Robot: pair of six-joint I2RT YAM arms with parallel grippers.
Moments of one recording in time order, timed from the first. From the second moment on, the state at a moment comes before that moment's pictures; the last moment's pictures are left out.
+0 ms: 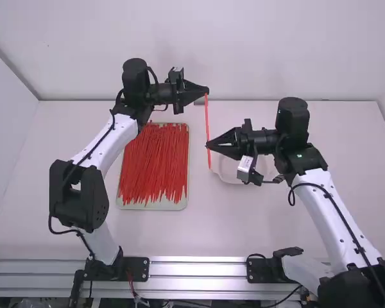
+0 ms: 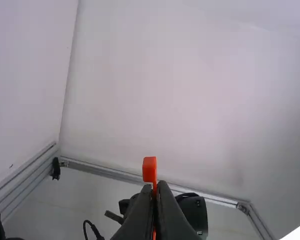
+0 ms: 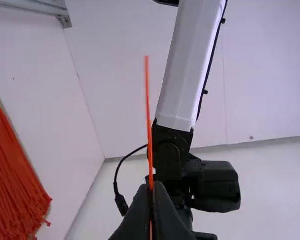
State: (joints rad) left arm -0.19 1.82 1.51 0.29 1.19 -1.76; right arm 0.22 1.25 1.08 -0.17 -1.41 -1.76
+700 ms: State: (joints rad) left arm -0.19 1.82 1.51 0.16 1.18 -1.31; right arm 0.22 1.25 1.08 -0.17 -1.39 -1.14
